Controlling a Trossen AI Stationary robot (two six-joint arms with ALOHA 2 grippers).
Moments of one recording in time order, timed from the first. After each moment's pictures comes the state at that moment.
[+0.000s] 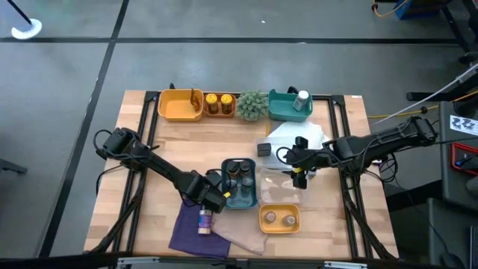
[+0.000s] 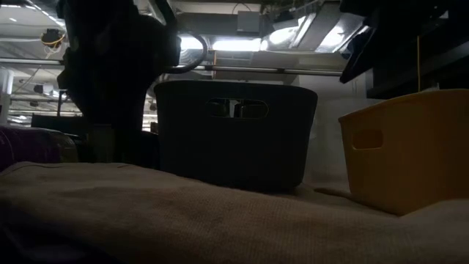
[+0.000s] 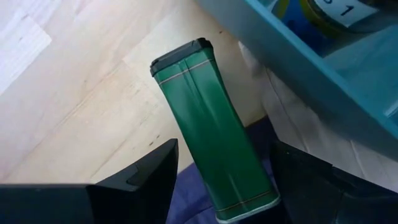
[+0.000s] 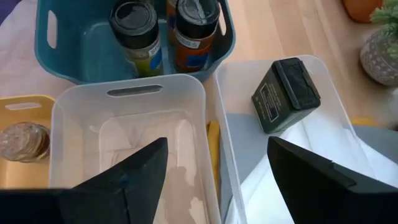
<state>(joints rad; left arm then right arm) -0.45 1.83 1.25 -0.88 -0.30 -1.25 0.26 1.15 0.89 -0.64 0.24 0.26</state>
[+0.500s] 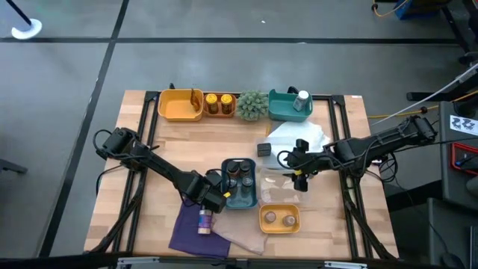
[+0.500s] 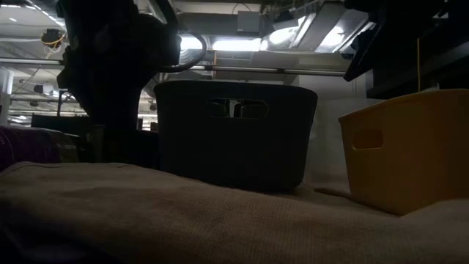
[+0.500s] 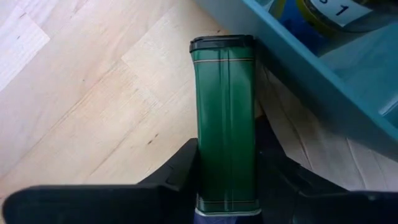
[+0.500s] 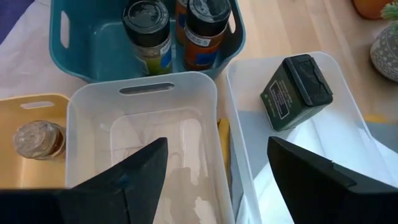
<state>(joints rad) -0.45 1.83 1.25 -0.87 -0.29 -1.25 0.30 1.15 0.89 -0.64 0.25 0.31</state>
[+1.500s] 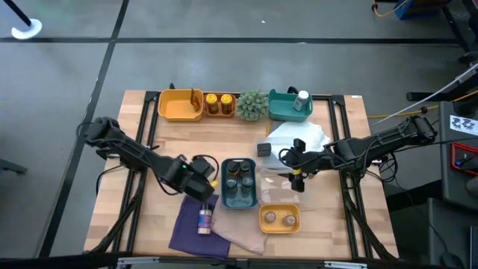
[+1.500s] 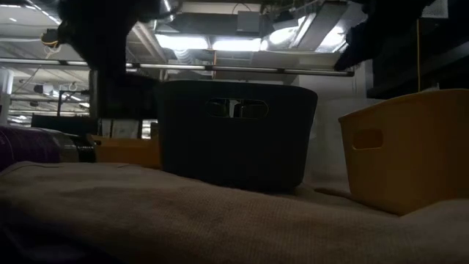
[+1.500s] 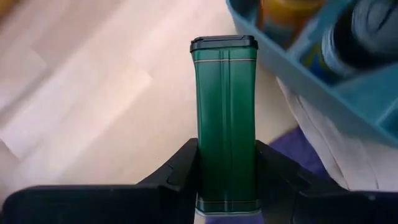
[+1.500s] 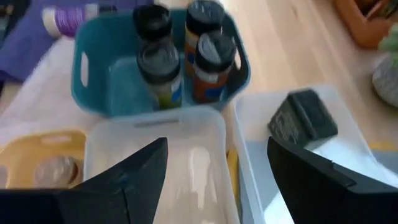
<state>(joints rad) -0.45 1.59 1.25 -1.11 -0.42 -1.21 0.30 1.15 0.89 -0.55 0.26 0.31</state>
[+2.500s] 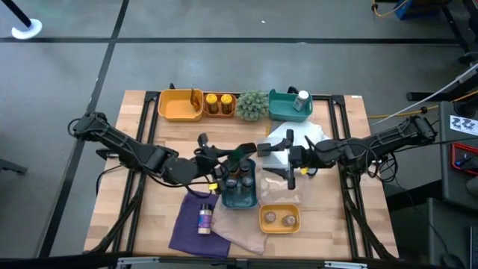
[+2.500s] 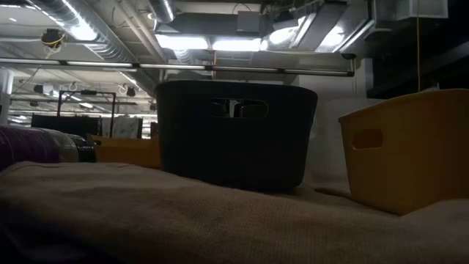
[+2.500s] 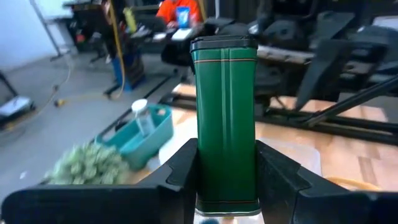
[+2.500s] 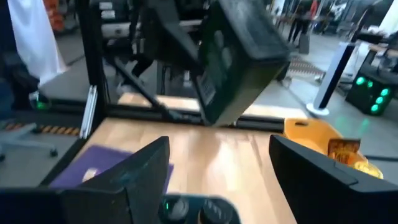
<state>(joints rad) -0.44 1.41 1.25 -0.16 -0.87 -0.17 0.30 1.15 0.89 0.13 0.29 -0.06</state>
